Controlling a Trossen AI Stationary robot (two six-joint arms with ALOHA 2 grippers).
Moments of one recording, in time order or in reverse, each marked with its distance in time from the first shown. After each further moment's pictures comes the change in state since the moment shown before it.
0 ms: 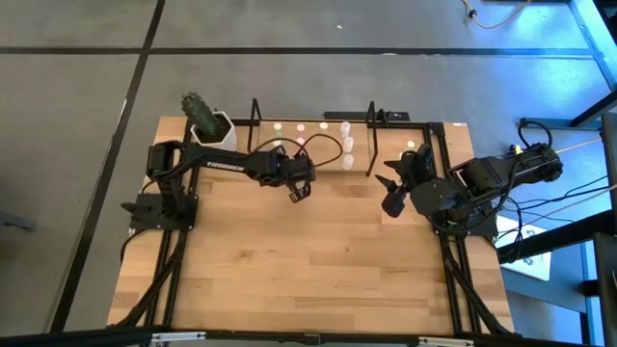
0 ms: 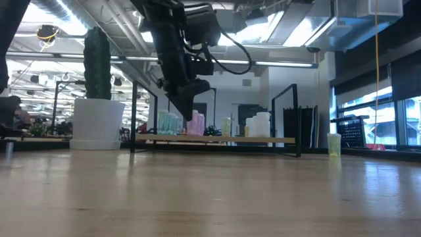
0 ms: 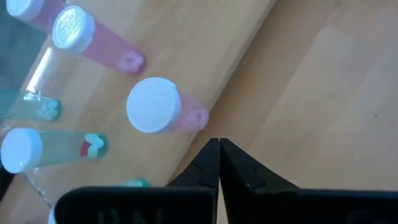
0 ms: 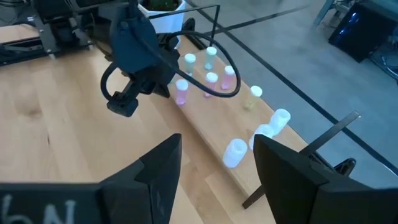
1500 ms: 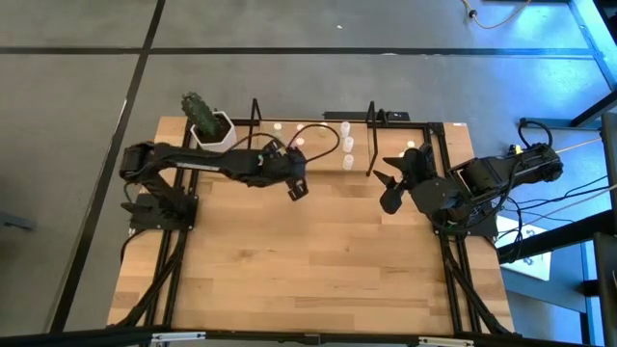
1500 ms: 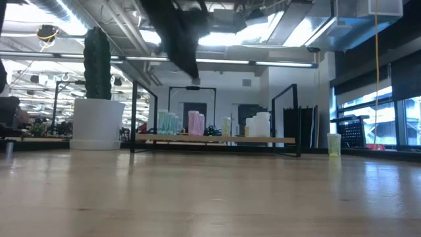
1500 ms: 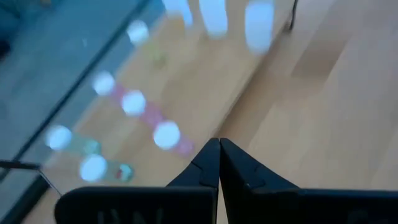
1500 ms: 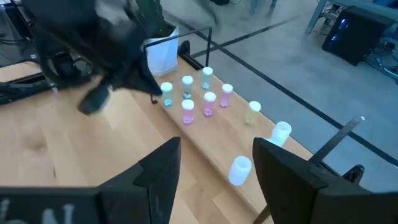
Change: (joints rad) left arm -0.084 -0.215 0.004 0.040 -0.076 -0.015; right arm 0.000 -0.001 0.000 0.066 0.051 0.039
